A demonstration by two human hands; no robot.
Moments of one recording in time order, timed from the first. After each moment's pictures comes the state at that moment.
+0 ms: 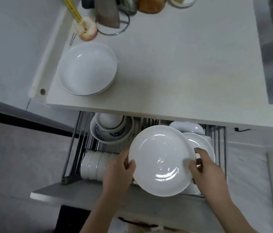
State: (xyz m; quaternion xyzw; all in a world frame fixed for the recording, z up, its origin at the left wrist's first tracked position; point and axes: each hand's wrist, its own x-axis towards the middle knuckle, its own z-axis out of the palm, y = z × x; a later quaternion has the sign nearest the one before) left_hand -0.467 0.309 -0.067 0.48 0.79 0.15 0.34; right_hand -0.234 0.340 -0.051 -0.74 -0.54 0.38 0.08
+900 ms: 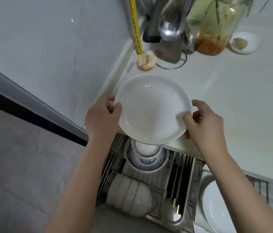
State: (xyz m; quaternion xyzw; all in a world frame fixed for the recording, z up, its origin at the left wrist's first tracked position) left_hand -0.645 0.457 0.029 0.40 0.83 0.36 0.11; right_hand -0.423 0.511 0.021 -0.59 -0.66 0.33 0.31
